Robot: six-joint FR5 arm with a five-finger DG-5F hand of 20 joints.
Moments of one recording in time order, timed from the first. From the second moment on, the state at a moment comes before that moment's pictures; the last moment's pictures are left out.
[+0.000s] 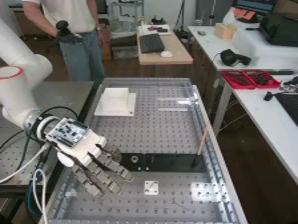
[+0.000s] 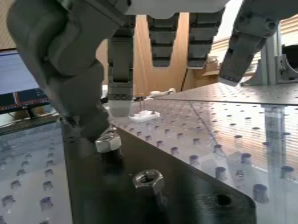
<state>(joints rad) 1.49 -1.93 -2.28 -2.17 -1.16 -0.57</state>
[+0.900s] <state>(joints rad) 1.53 -1.92 -2.29 -2.20 -1.12 -0.54</state>
